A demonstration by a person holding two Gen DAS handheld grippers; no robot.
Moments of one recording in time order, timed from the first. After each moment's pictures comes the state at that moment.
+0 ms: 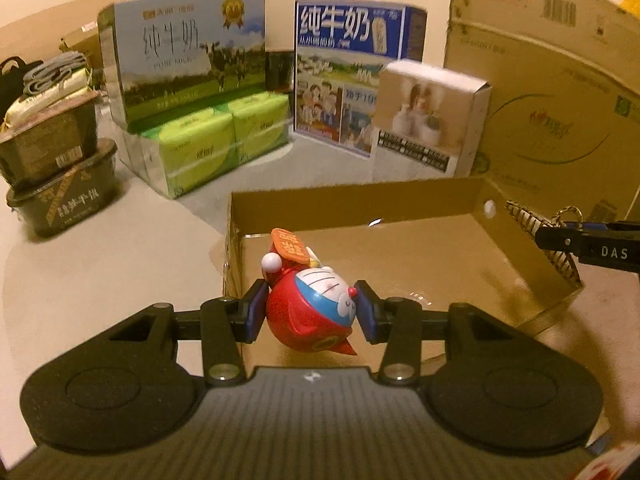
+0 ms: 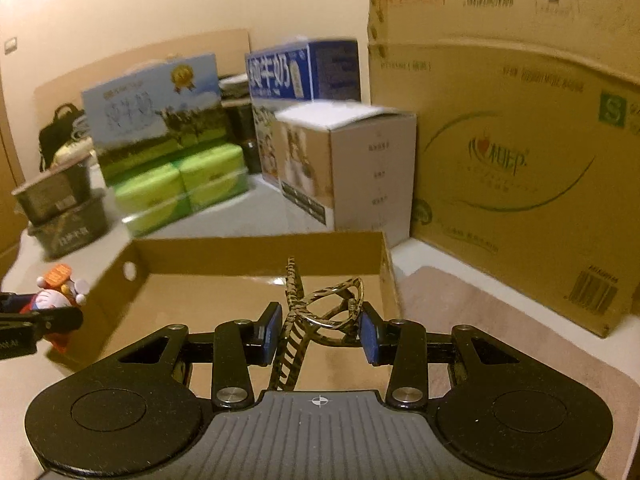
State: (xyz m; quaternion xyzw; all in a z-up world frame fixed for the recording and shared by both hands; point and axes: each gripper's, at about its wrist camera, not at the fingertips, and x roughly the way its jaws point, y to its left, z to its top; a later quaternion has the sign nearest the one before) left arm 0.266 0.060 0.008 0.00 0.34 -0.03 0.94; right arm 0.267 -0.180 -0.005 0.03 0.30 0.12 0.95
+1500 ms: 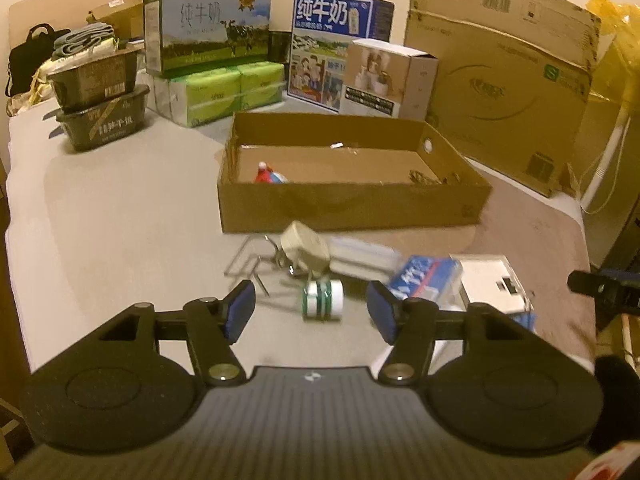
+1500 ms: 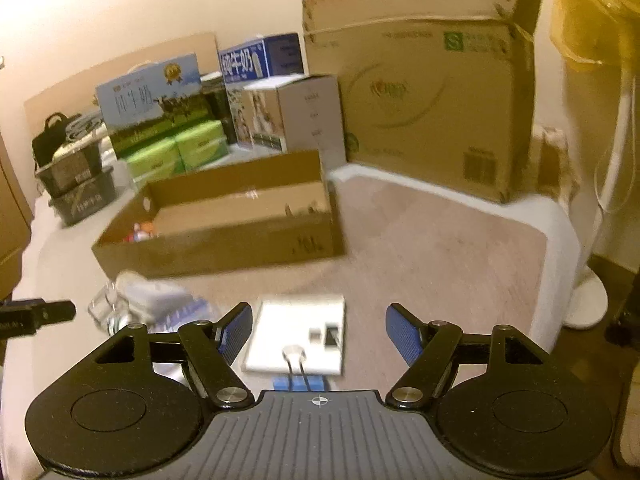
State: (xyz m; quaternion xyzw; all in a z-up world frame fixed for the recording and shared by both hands) left arm 0.072 0.028 0.005 -0.03 0.34 -0.03 0.94; right arm 0.048 -0.234 -0.016 0.07 0.31 0.07 0.95
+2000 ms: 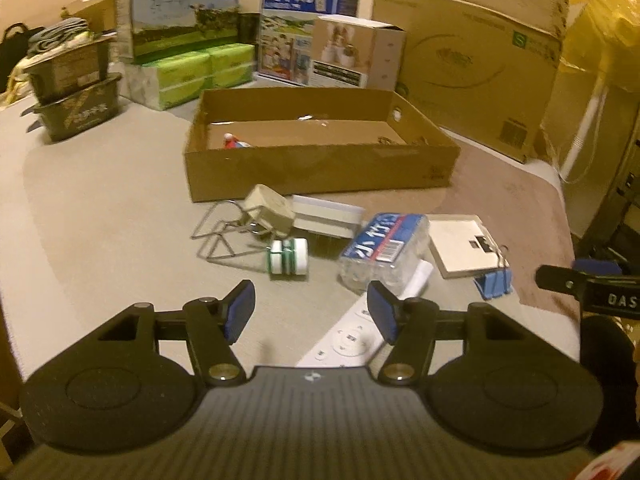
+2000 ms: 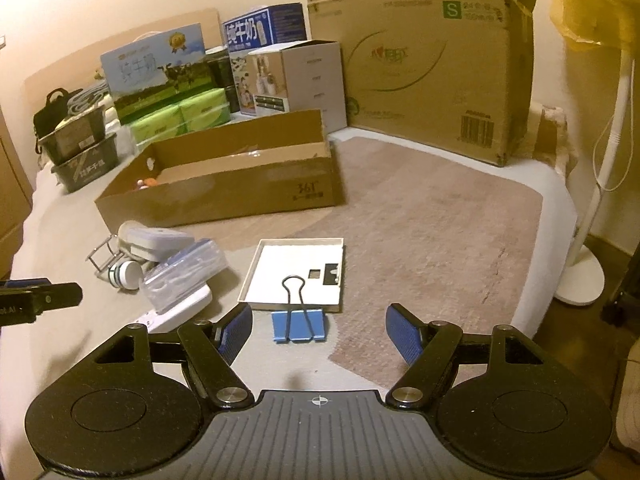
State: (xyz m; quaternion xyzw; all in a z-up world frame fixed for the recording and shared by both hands) left arm 0.059 0.011 -0.008 -0.02 0.36 -0.07 0.93; right arm 0.027 -0.229 -0.036 0.06 0.33 0.08 0.94
